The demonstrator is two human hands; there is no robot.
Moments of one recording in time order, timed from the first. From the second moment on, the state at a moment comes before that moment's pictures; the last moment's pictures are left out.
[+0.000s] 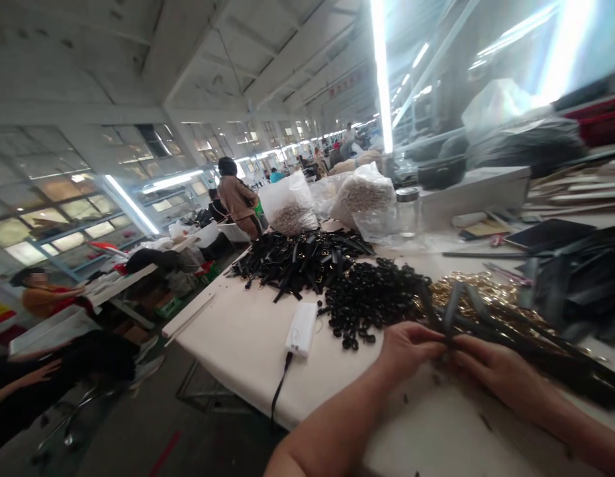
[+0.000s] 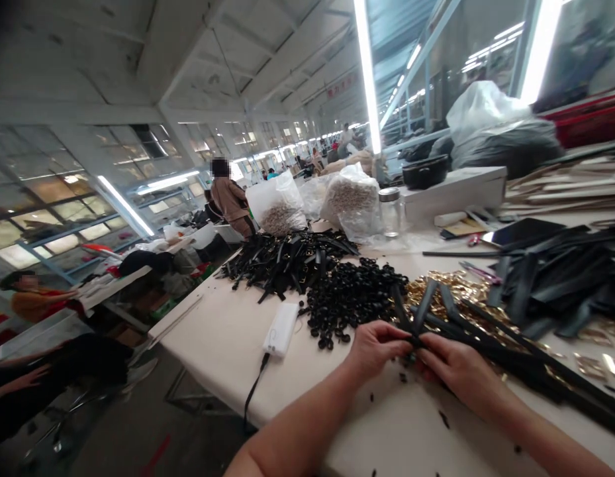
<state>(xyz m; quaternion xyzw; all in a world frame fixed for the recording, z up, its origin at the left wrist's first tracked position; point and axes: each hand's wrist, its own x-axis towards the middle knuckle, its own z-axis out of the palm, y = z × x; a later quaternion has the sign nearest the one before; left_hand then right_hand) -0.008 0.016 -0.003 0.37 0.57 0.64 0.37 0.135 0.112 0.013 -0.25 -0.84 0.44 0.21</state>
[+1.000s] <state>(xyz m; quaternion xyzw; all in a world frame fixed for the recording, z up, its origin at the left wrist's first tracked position) -0.016 0.003 0.002 0.59 0.63 0.48 0.15 0.132 0.094 0.023 -0.28 -0.74 0.57 0.21</state>
